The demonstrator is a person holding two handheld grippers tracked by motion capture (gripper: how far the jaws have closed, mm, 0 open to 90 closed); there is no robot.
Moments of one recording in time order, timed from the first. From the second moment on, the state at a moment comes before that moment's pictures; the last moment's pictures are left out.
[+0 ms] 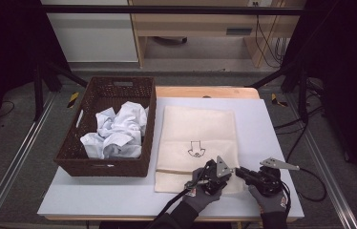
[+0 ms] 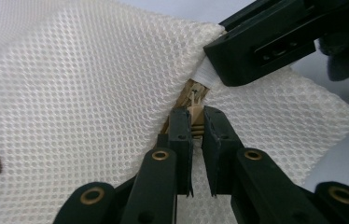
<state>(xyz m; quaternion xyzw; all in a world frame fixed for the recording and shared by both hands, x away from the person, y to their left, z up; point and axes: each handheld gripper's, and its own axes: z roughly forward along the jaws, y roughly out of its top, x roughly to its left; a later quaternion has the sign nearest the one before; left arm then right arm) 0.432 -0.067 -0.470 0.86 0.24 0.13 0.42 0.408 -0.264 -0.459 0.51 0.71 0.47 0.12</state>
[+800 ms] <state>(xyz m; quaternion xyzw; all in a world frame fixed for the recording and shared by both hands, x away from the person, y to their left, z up) 0.430 -0.070 -0.474 0.86 0.24 0.14 0.43 0.408 -0.262 -0.457 0.51 0.71 0.48 0.11</state>
